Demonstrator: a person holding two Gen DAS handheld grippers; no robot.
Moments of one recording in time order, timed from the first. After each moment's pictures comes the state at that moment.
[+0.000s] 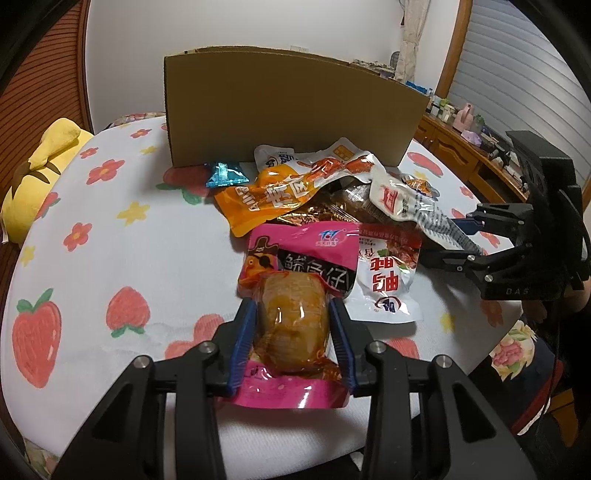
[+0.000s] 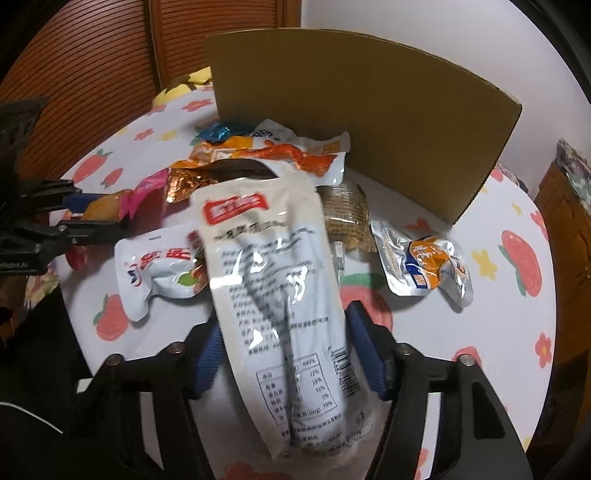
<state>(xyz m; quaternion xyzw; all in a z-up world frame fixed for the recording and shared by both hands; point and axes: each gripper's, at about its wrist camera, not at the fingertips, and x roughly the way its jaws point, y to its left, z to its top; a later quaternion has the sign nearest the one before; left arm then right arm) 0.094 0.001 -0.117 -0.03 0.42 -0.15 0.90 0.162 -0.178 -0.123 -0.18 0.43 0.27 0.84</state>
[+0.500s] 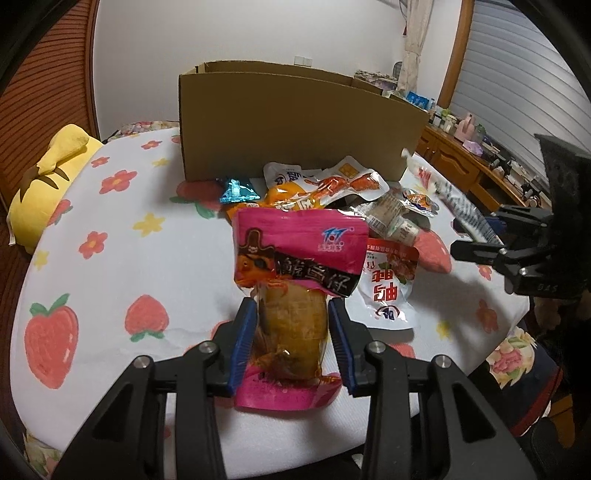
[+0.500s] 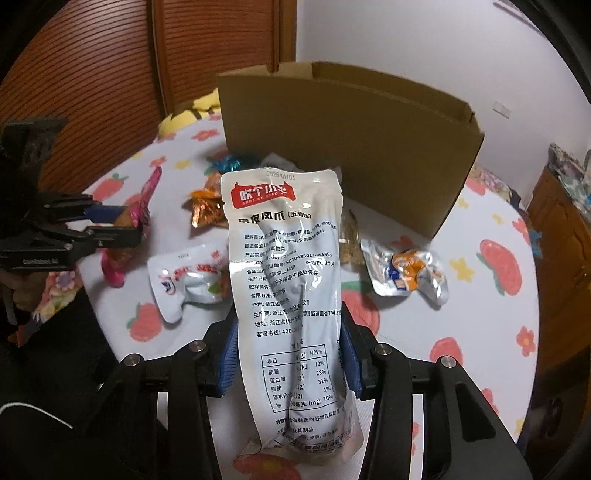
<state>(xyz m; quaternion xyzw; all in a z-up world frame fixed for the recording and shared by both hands) 0.089 0.011 -0.105 -0.04 0.40 -0.14 0.91 0.137 -0.187 -0.088 -0.16 0.39 0.27 0.86</state>
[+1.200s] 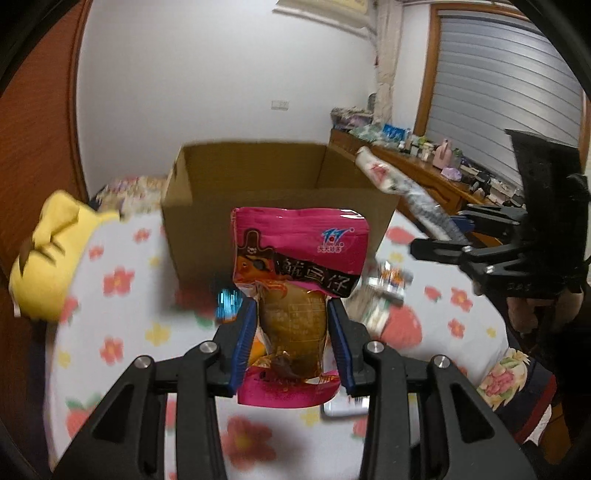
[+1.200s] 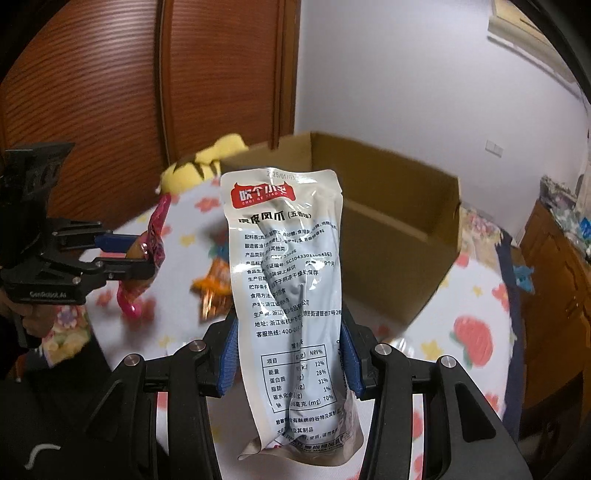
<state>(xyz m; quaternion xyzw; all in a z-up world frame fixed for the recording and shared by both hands) 0.122 0.007 -0.020 -0.01 0.31 -0.18 0.93 0.165 -0.168 -0.021 -0.15 0.31 0.28 0.90</state>
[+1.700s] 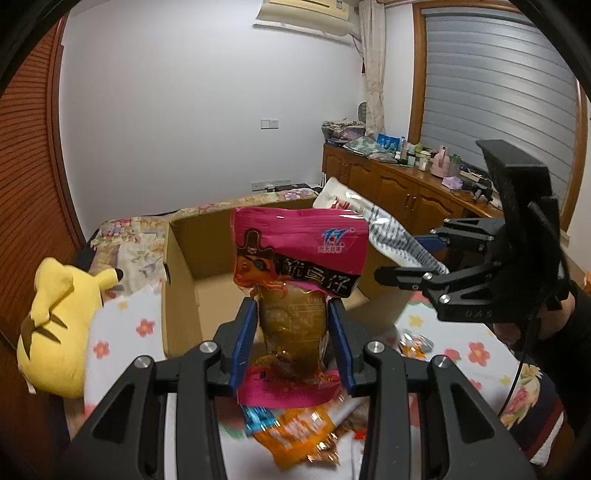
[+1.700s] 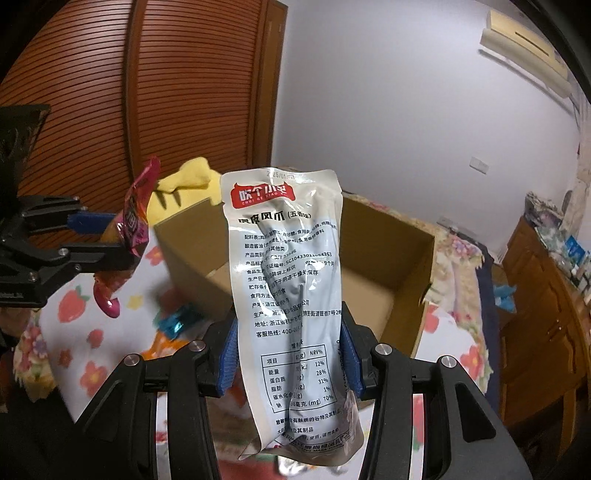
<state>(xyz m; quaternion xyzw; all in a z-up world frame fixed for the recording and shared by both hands) 0.219 0.005 0.037 0.03 0.29 -0.19 0.94 0.261 -0.157 0.014 -0.17 0.30 0.25 0.91</state>
